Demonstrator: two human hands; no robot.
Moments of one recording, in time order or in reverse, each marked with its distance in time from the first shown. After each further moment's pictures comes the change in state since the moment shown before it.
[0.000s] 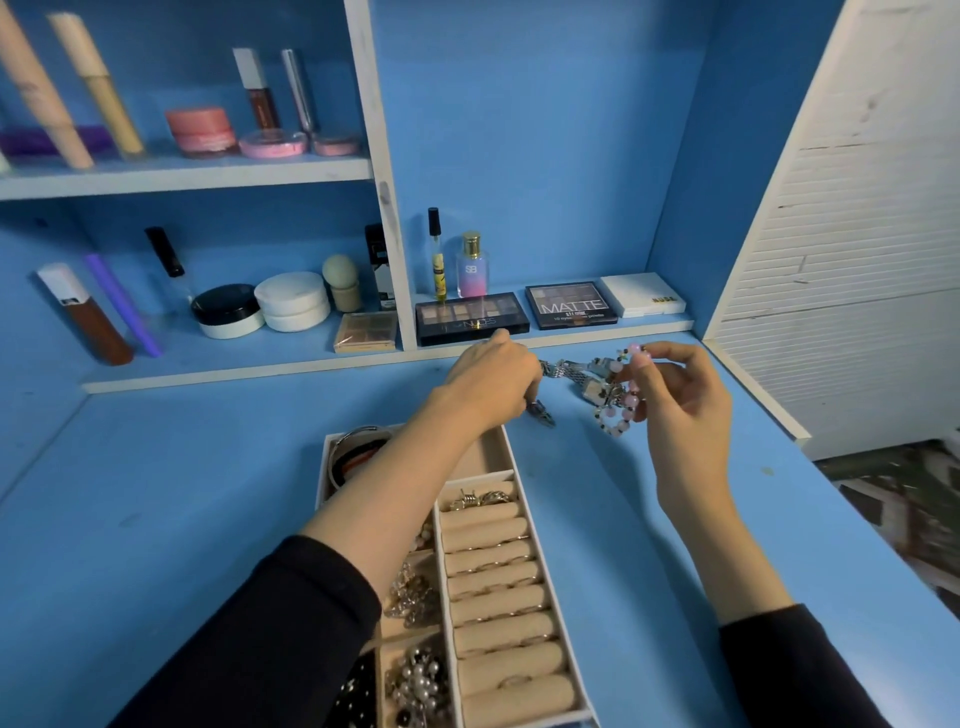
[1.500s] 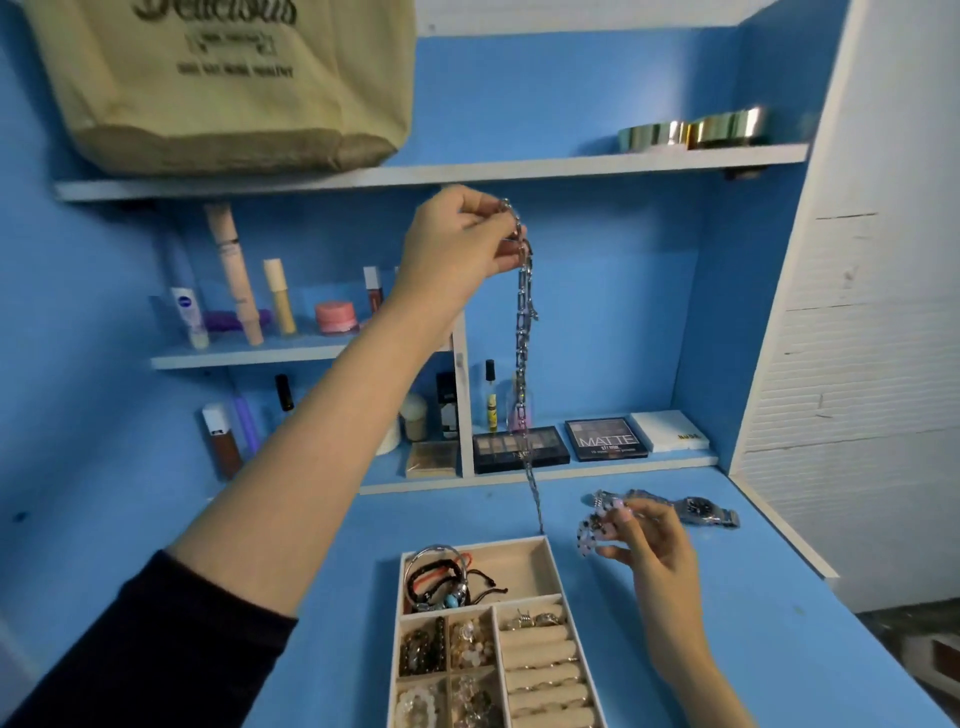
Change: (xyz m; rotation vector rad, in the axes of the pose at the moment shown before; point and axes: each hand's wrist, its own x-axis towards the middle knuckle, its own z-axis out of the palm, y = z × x) left_hand -0.035 -0.013 -0.232 -1.286 0.798 -0.165; right_hand -0.027 0.010 0.025 0.167 -0.075 0.116
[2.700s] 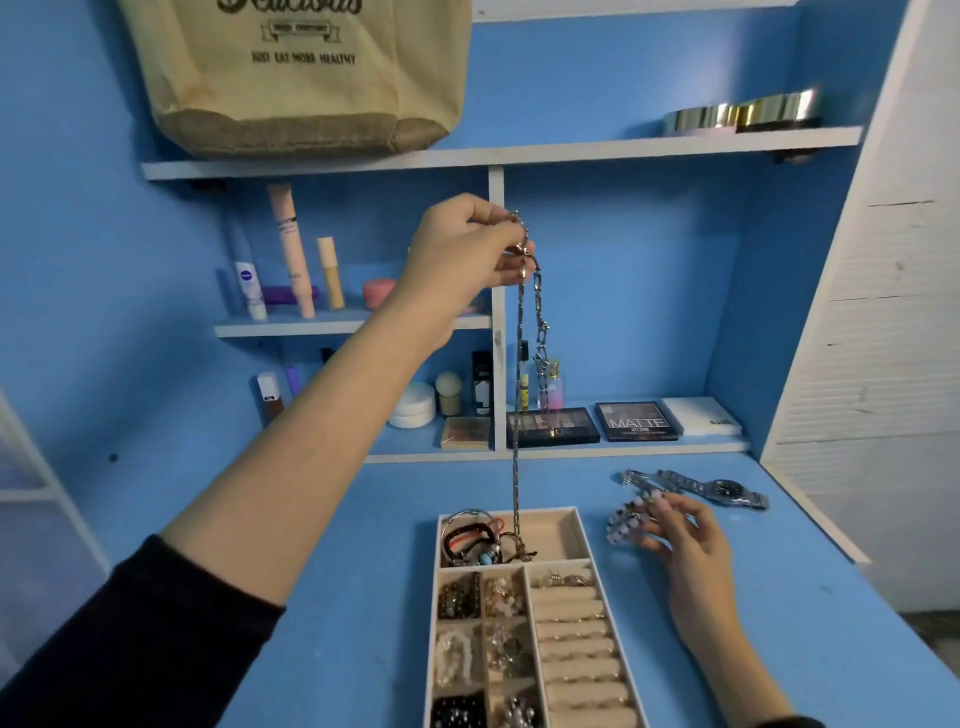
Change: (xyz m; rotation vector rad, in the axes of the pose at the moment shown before) left_hand -0.030 0.010 -0.033 0.027 0.002 -0.090; right_hand 0.001 0.010 -0.008 0.131 0.005 0.108
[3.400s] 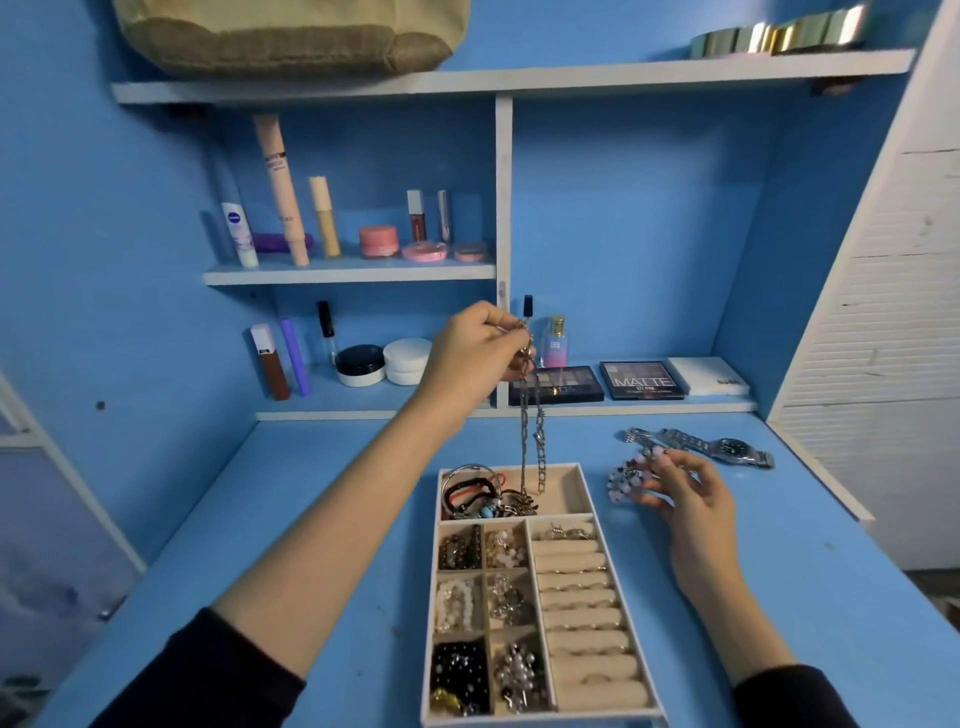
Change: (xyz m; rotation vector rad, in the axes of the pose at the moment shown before) left_hand -0.045 -0.107 -0.005 0.178 -0.037 -0.195; right_hand -0.002 0.000 0.001 -0.040 -0.018 -0.001
